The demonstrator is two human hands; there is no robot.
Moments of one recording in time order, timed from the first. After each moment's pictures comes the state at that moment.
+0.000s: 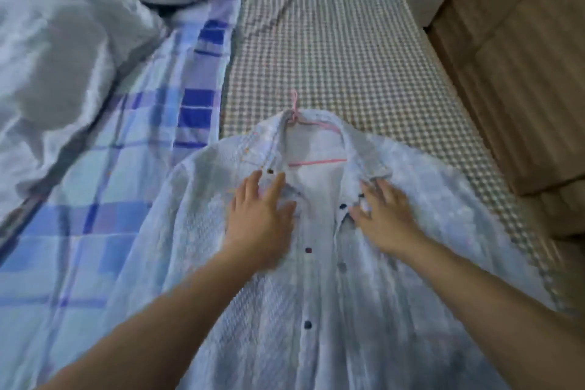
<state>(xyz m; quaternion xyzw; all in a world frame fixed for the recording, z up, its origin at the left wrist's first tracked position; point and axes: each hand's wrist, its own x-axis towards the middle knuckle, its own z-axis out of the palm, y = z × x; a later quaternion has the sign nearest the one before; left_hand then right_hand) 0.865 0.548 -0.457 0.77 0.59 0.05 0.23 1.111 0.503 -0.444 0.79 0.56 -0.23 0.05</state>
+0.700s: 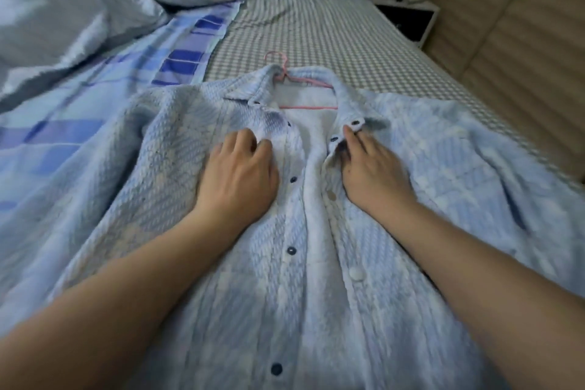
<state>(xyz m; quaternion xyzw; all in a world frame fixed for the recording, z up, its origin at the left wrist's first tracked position) 0.868 0.483 -0.549 0.83 0.53 0.17 -0.05 1.095 0.456 -0.543 0.76 0.65 -0.01 -0.09</state>
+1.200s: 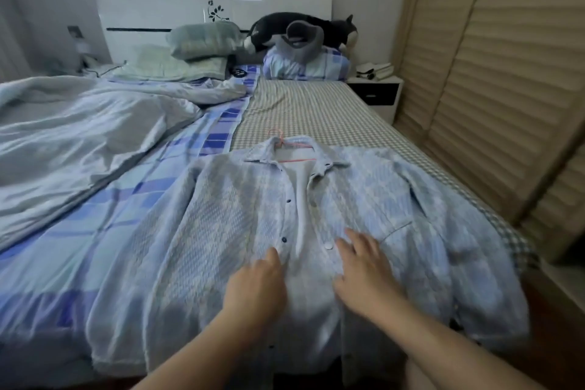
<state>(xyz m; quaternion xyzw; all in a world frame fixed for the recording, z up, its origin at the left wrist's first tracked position) 0.845 0.253 -0.497 0.81 0.57 0.05 0.07 1.041 0.226 -0.511 0.76 0.64 -0.08 -0.06</state>
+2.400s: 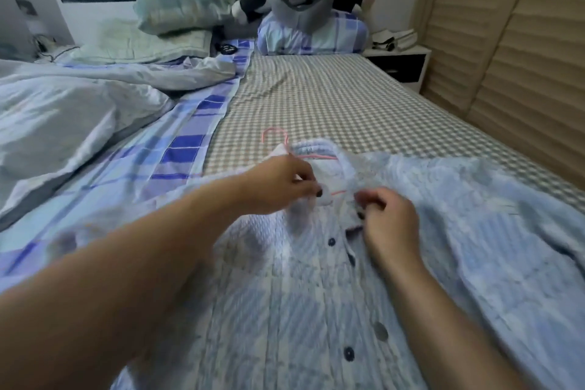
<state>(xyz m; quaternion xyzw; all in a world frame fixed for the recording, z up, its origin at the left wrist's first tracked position) 0.916 0.633 -0.479 0.91 0.36 0.09 0.20 1.083 0.527 -0.537 0.74 0.39 -0.15 -0.53</state>
